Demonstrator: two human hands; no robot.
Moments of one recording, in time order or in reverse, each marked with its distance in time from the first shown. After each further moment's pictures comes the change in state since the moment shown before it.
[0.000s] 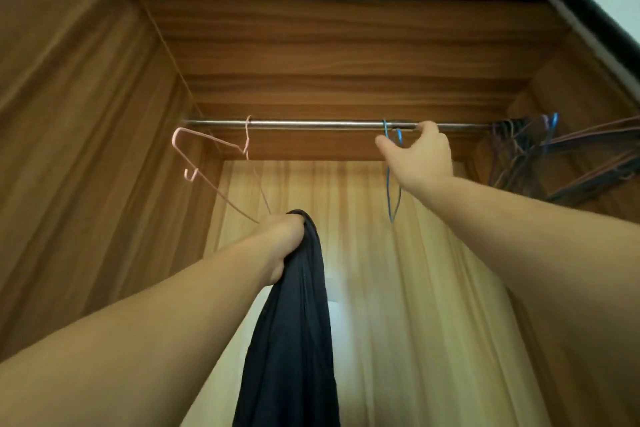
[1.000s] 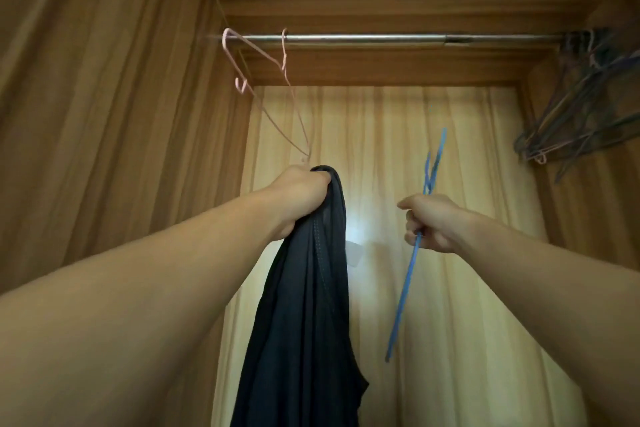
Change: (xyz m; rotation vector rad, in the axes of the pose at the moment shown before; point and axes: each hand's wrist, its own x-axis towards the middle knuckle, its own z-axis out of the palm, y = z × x) left_hand -0.012 -0.047 -0.046 0.222 -0.109 0.080; right_hand -0.110 0.098 0.066 0.302 -0.599 0.699
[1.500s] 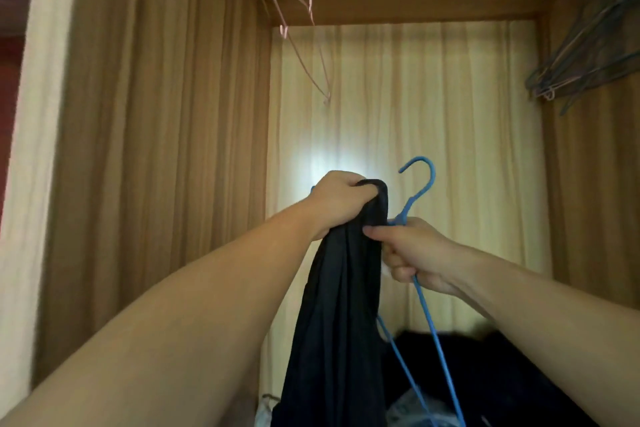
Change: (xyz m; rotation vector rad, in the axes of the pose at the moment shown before) left_hand -0.083 -0.068 -0.007 0.106 -0.194 0.067; right_hand -0.186 0.070 0.059 0.032 -0.339 0.114
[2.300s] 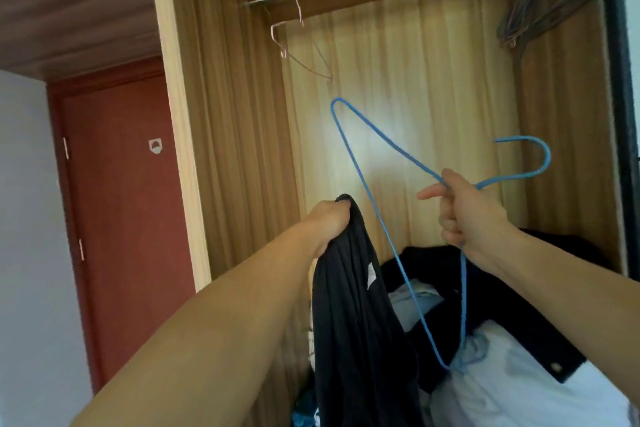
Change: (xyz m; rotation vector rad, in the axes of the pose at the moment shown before) left_hand -0.234 0.097 0.043 0.008 0.101 -0.552; right_hand -0.231 -0.003 -0.066 0.350 0.288 -0.088
